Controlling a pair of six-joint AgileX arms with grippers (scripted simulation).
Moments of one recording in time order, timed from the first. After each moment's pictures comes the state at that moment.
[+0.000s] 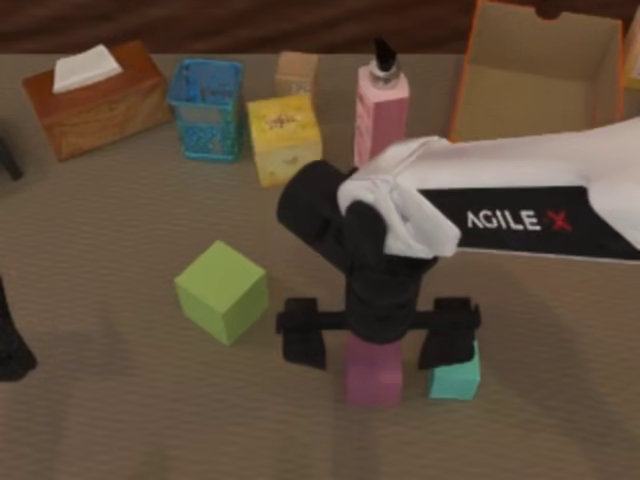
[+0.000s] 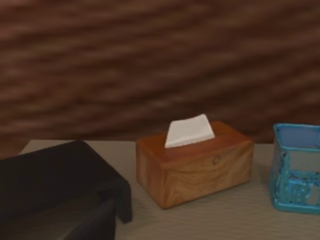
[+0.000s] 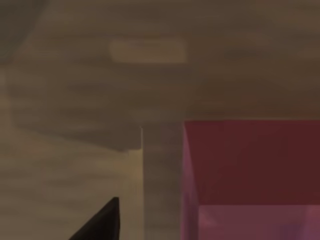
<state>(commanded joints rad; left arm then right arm) 0.02 0.00 0.00 0.00 0.00 0.00 0.79 2.16 1.46 -0.86 0.02 0.81</state>
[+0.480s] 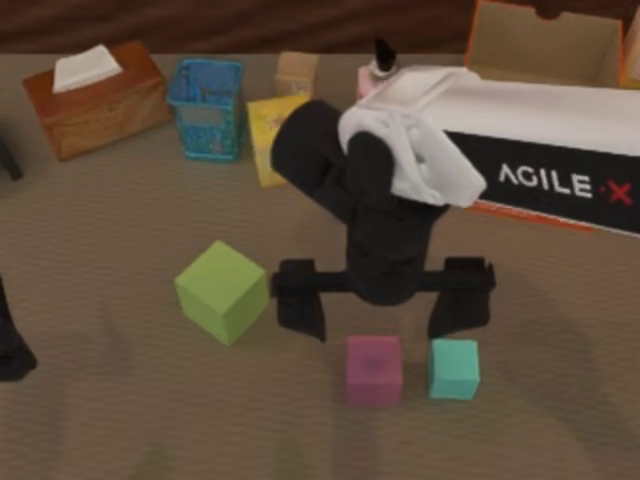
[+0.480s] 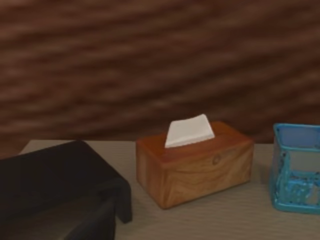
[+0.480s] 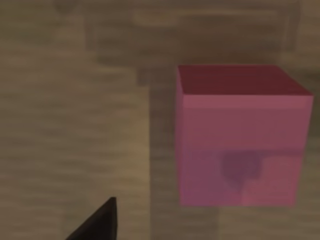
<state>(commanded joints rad) 0.02 0.00 0.00 0.00 0.00 0.00 0.80 2.06 1.59 -1.08 0.02 0.81</state>
